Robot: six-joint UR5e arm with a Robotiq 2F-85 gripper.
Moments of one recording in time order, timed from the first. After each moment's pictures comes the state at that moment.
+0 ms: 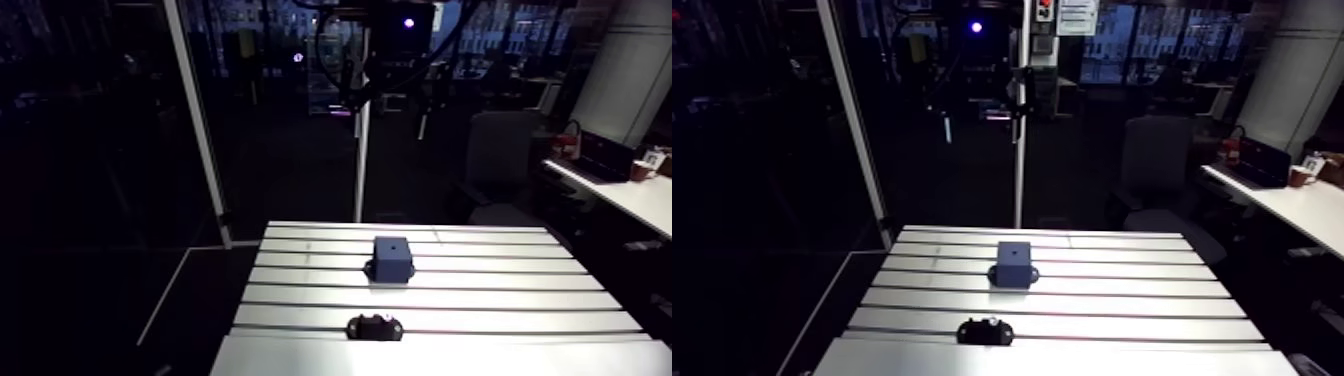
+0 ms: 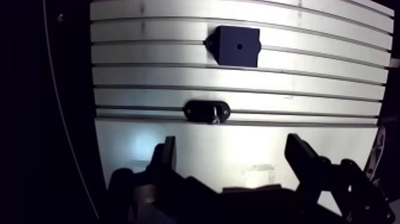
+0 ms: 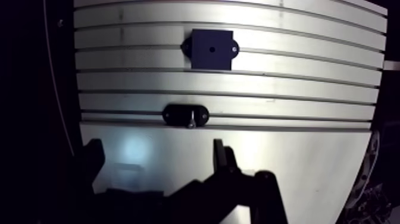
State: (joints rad) arm 0.00 -1.52 1.53 -1.60 -1.56 -1.61
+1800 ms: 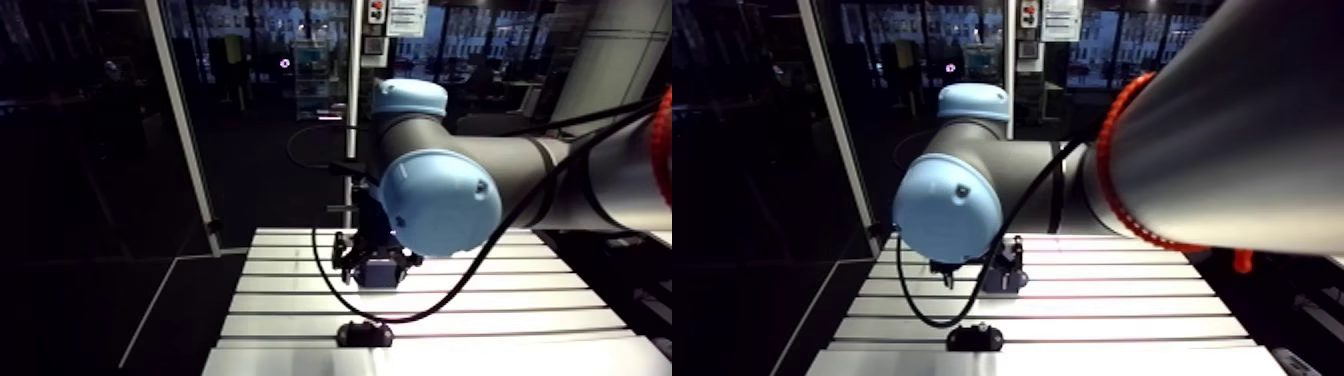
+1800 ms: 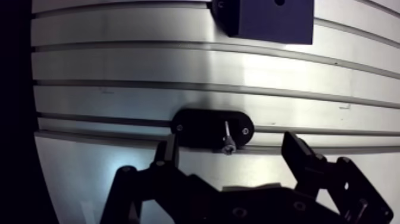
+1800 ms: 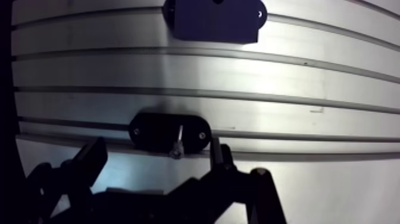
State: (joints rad) arm -0.04 -1.54 2.17 -2.28 -1.53 -1.67
